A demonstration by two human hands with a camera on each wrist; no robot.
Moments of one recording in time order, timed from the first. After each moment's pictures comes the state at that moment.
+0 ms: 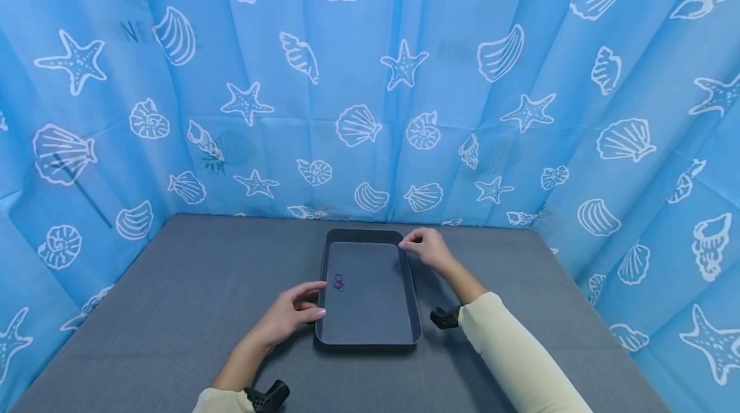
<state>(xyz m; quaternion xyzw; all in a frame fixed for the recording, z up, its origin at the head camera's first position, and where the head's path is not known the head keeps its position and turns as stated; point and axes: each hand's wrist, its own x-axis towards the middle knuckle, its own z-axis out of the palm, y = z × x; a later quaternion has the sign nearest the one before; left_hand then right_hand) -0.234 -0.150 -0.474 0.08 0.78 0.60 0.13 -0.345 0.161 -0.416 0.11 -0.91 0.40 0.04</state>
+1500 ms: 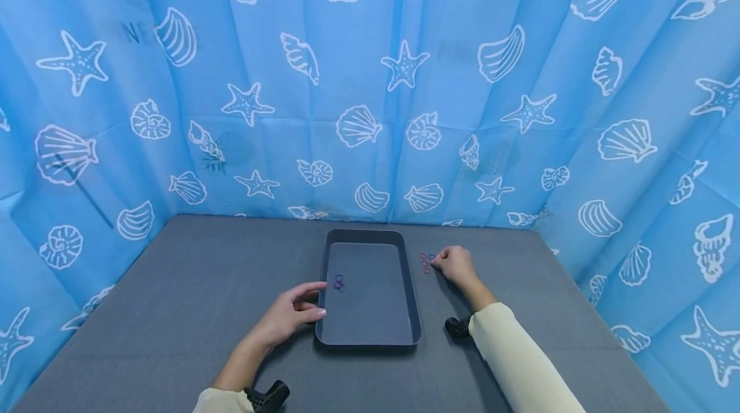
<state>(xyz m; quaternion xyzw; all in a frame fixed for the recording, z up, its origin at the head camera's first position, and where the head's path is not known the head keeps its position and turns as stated) -0.233 -0.149 -0.472 0.08 0.78 0.60 0.13 -0.347 0.219 -0.459 -0.01 -0.96 0.28 0.04</state>
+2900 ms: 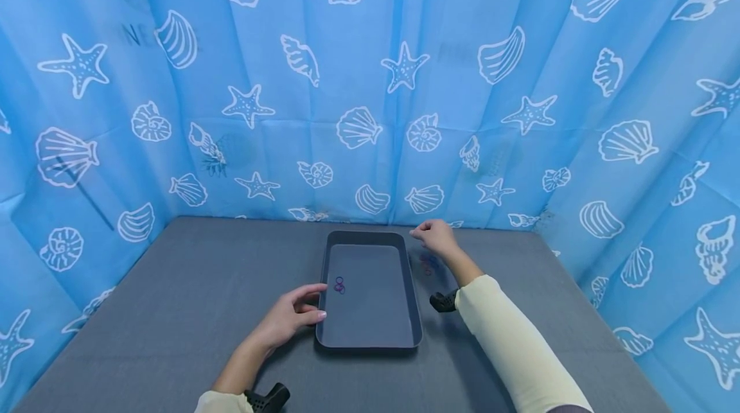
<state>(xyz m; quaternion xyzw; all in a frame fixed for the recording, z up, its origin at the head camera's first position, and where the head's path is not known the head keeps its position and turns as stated) -0.232 -0.149 -0.469 0.08 0.78 0.60 0.14 -0.367 0.173 -0.402 0.00 -0.92 0.40 0.00</state>
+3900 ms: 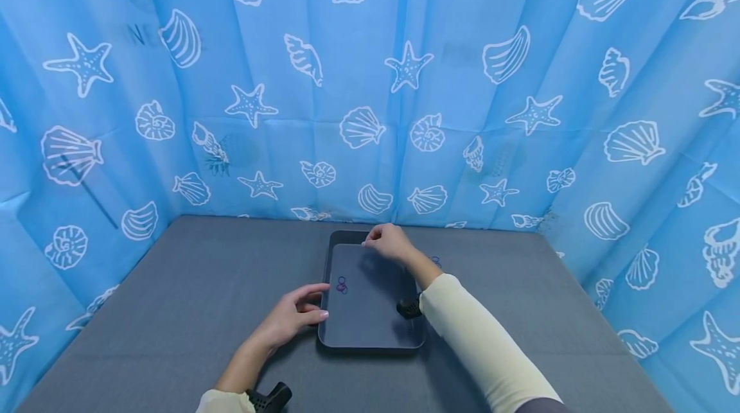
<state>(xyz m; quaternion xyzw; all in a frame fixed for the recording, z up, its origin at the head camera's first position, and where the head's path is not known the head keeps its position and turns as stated) -0.233 -0.150 -0.472 0.08 0.78 0.60 0.13 -0.361 0.082 -0.406 0.16 -0.93 0.34 -0.03</state>
